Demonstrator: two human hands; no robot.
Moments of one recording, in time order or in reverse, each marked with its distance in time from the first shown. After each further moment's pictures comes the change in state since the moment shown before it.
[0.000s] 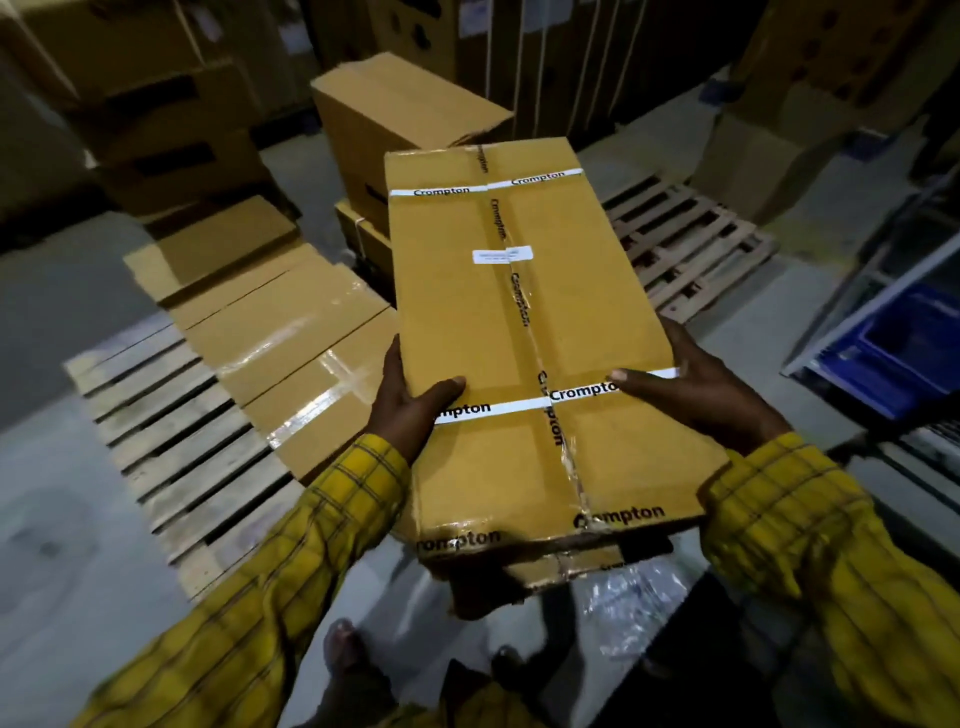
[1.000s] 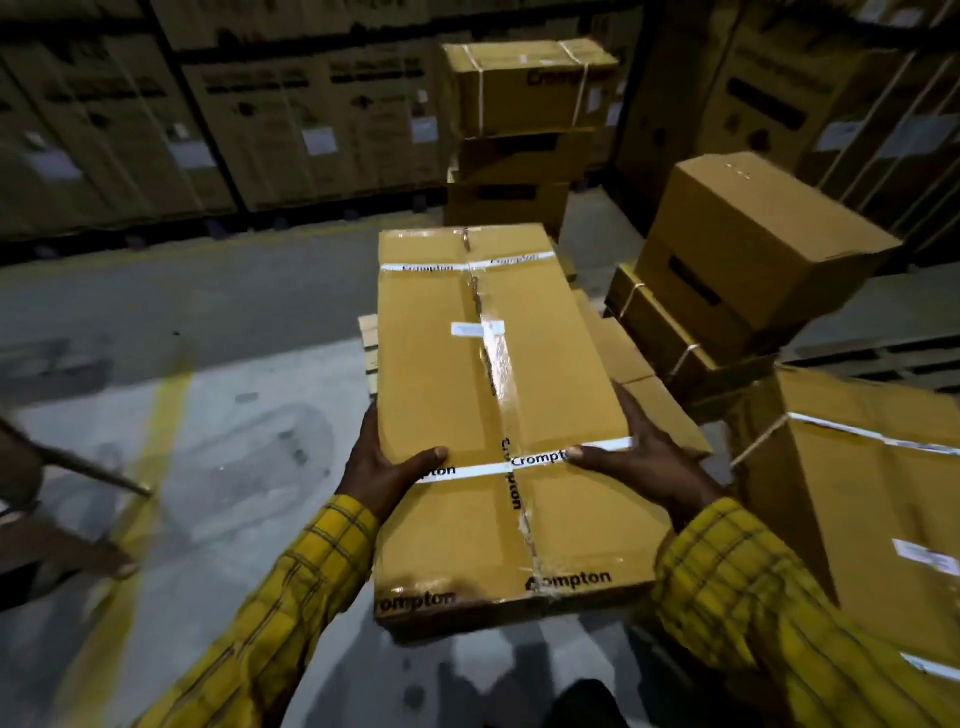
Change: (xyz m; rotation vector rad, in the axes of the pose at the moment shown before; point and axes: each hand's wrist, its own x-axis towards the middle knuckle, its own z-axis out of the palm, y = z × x) left_hand -0.106 -0.070 -0.554 0.078 0.477 -0.047; right_hand 0.027 -0.271 0.513 0.110 -0.467 -0.198
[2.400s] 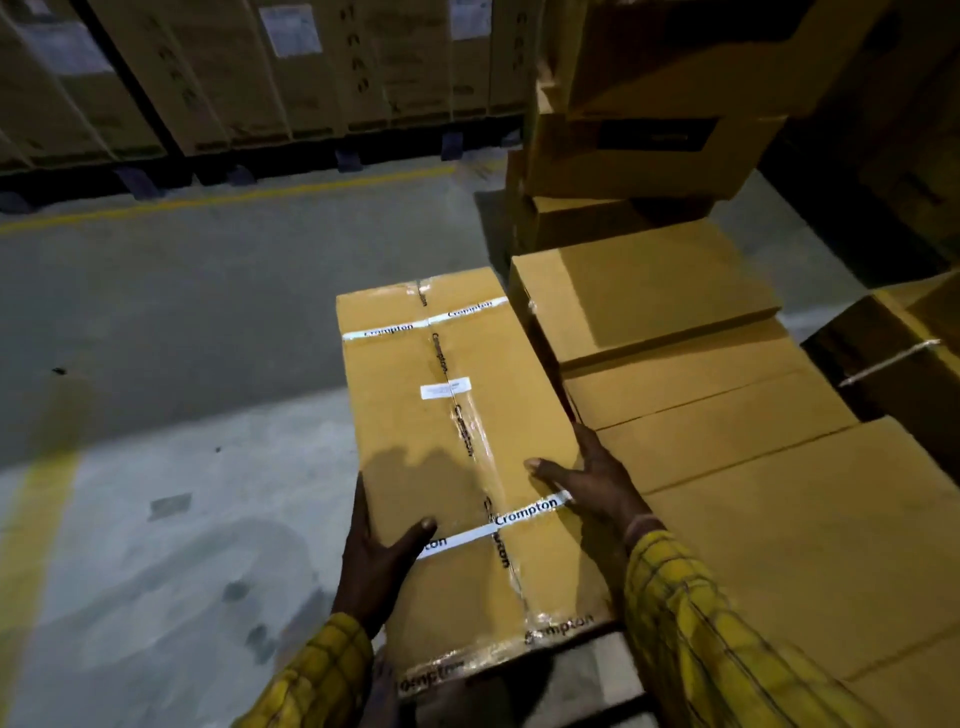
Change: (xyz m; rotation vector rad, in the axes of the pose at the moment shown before) left_hand 0.747 -0.385 -0.051 -0.069 0.092 -0.242; right_hand 0.848 0.210 0.276 -0.121 0.022 0.311
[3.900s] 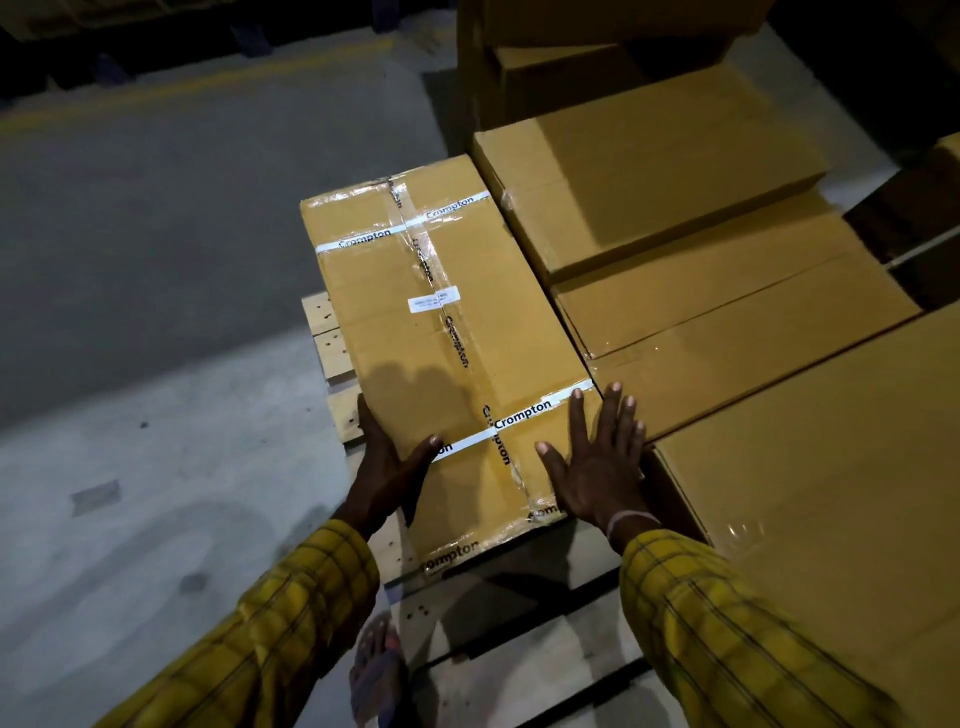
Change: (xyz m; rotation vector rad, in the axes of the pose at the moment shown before) left_hand 0.156 -0.099 0.066 0.225 -0.297 -0.069; right_hand 0.075 0.157 0.068 -0.851 0.217 -0.020
